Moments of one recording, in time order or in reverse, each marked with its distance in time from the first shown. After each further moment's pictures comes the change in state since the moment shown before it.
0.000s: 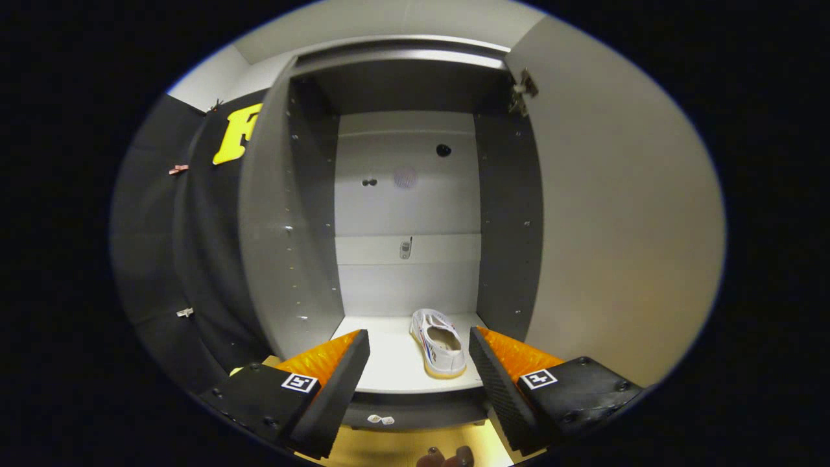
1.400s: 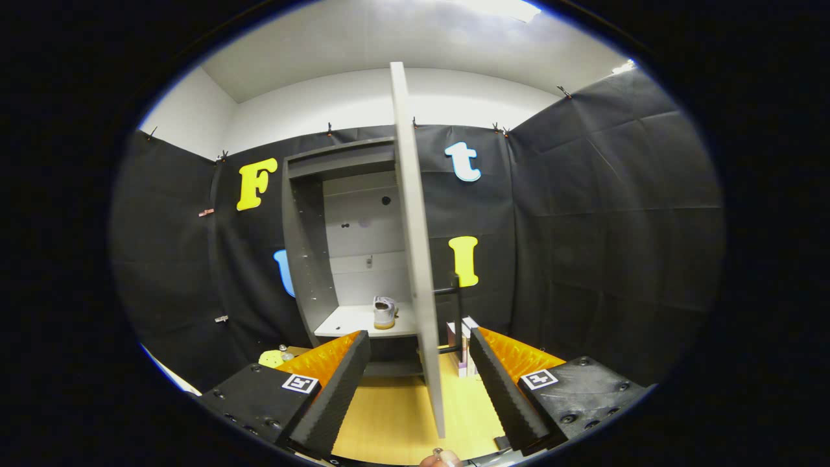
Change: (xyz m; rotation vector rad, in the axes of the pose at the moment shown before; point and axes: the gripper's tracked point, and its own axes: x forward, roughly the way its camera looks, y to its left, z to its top) arm -0.289 -0.217 0.039 0.086 -0.045 -0.010
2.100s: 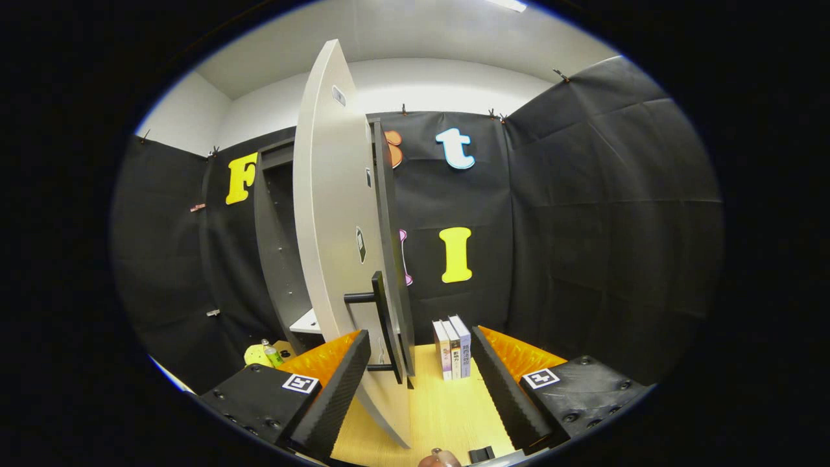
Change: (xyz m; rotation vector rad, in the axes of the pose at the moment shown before) arm 0.063 -0.051 -0.017 0.005 0.054 0.054
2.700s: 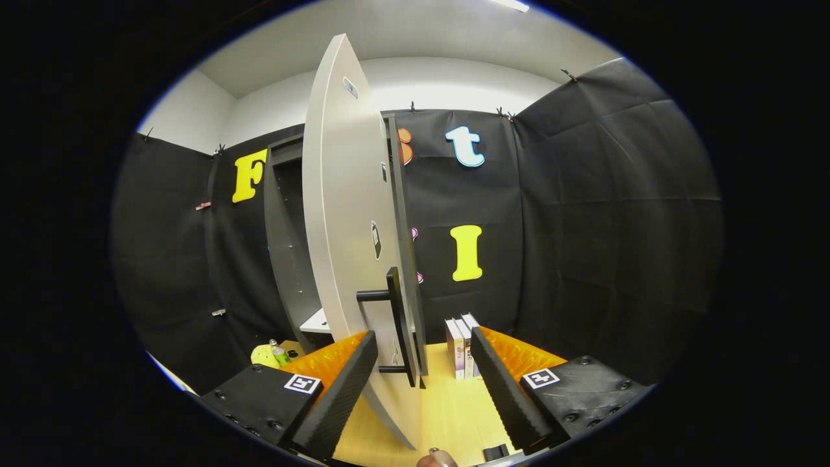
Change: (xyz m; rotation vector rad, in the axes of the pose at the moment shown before) arm 0.004 0.038 -0.013 0.000 -0.010 0.011
